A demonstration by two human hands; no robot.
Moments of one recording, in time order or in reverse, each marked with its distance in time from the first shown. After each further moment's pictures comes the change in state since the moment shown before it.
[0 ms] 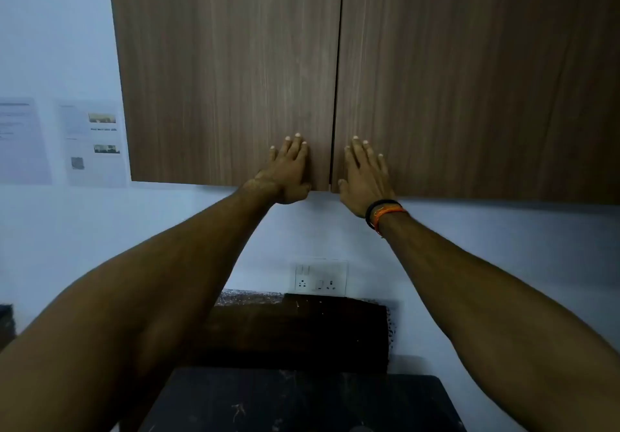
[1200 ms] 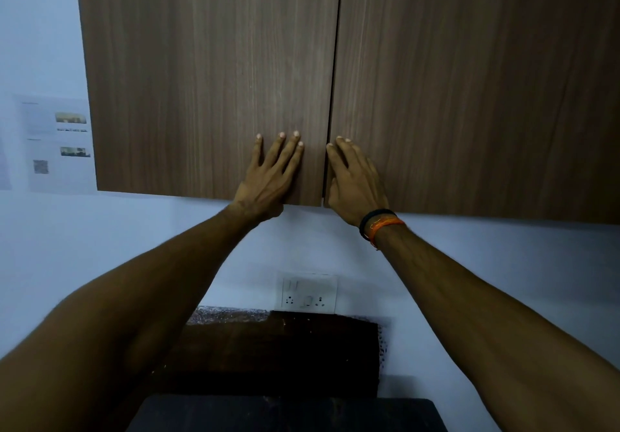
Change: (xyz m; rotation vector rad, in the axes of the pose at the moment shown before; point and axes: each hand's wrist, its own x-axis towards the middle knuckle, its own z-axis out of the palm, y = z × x) left_hand 0.039 -0.038 0.048 0.488 0.292 0.082; right_hand 0.022 -0.005 0.001 0.127 0.179 -0.136
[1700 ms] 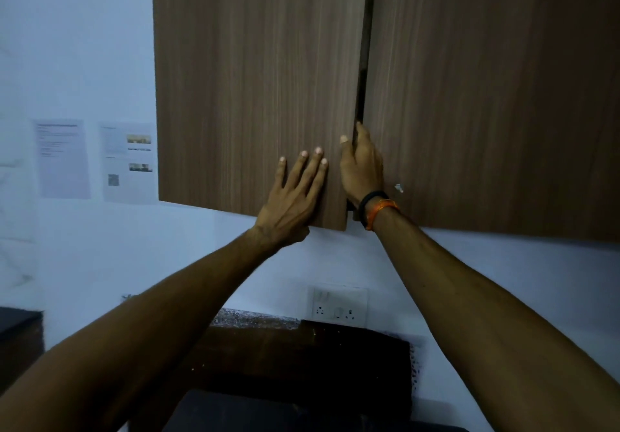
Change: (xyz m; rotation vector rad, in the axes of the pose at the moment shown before) left_hand -0.051 0.001 -0.052 -0.071 0.028 -0.026; right_hand 0.045 -0.062 -0.044 0.827 0.195 0.340
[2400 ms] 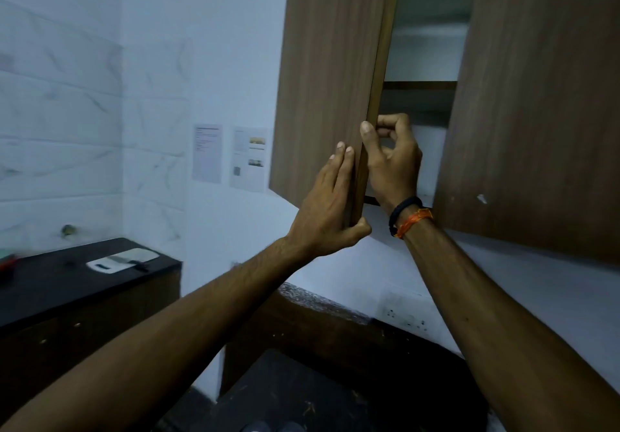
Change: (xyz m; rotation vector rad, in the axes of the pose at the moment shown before) left_hand -0.106 0.004 -0.132 -0.527 0.212 -0.247; right_hand -0.067 -0.108 0.002 0.468 0.067 -0.241
